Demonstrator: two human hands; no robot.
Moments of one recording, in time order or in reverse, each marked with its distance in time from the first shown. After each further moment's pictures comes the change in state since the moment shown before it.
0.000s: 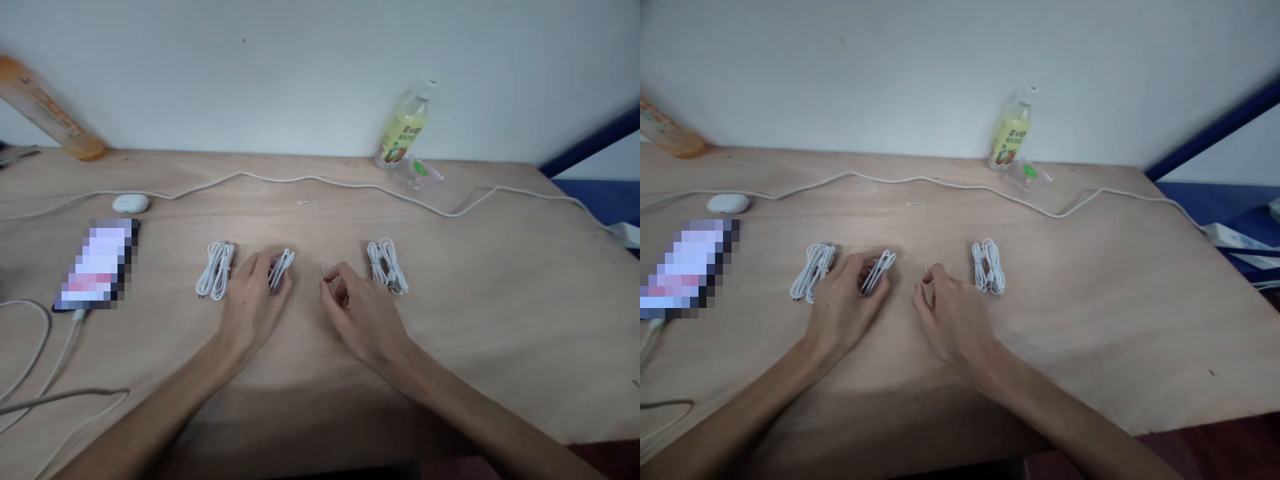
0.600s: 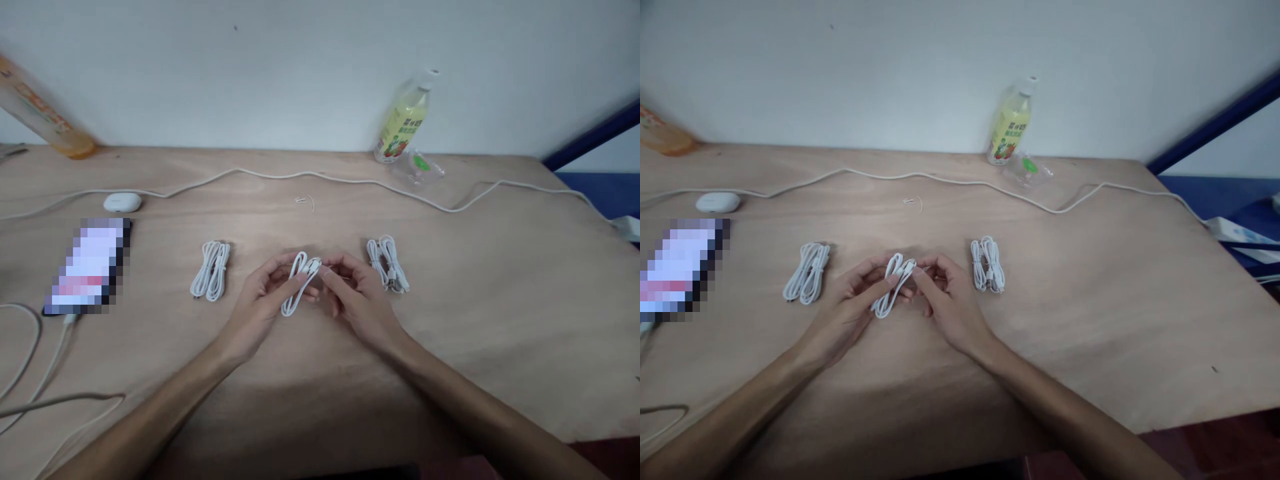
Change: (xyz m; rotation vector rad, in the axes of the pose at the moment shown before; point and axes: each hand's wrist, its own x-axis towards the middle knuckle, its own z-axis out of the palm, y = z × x) left_hand 0.000 0.018 0.007 -1.105 -0.304 -0.532; right_hand 0.012 0.009 0.013 0.904 -0.072 0.172
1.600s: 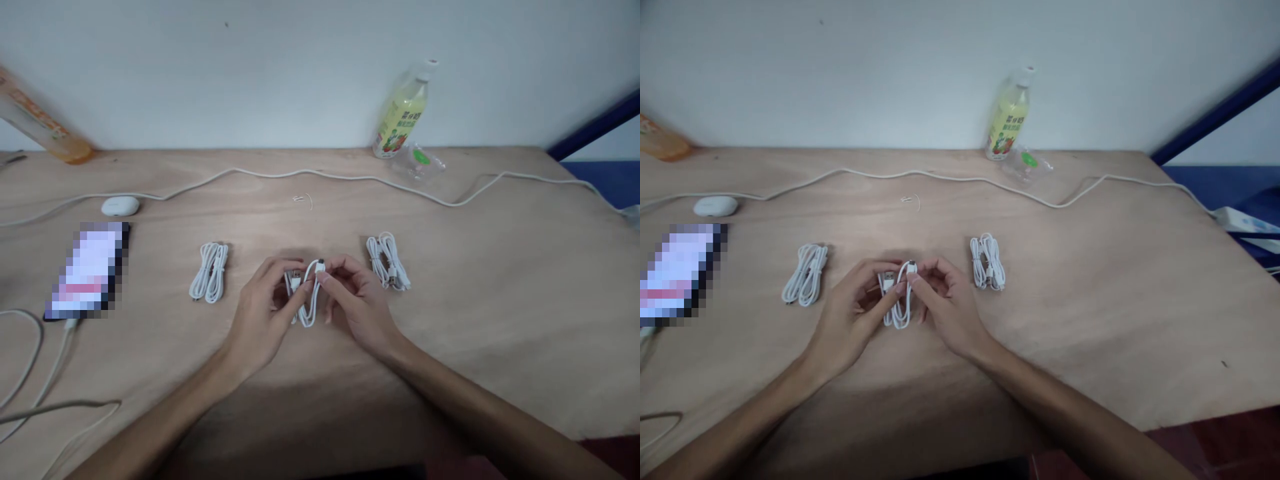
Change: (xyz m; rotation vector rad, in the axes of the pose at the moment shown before) left_hand -0.007 -0.002 -0.003 0.695 0.071 0.345; right_hand -0.003 0.012 0.003 0.164 0.027 -0.040
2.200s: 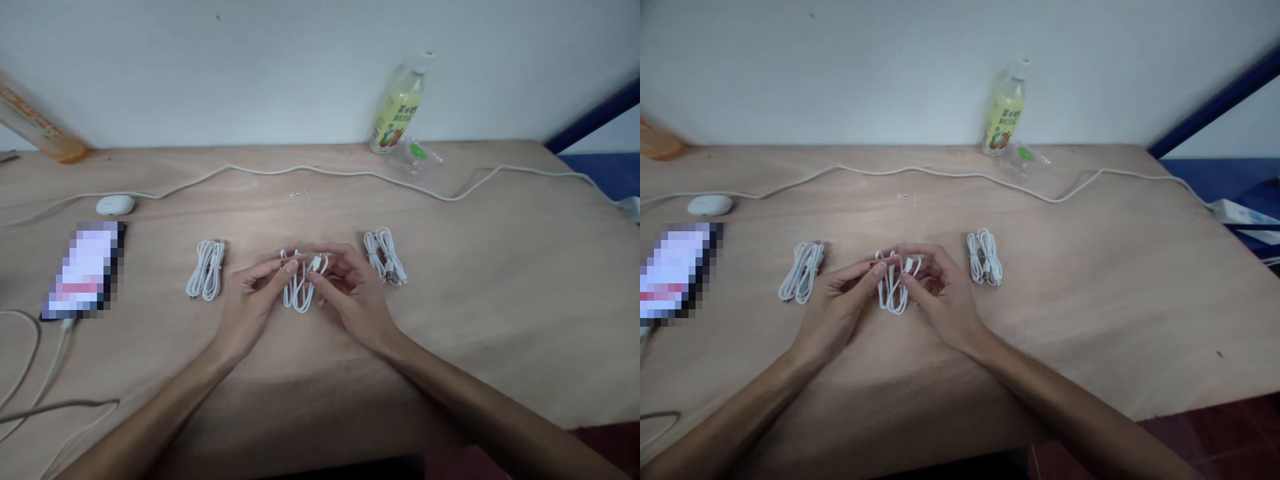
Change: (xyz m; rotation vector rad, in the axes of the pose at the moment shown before) left_hand 0.006 -0.002 0.000 -0.372 0.044 -0.161; right_hand -0.001 0.004 -0.002 -0.061 -0.049 -0.176
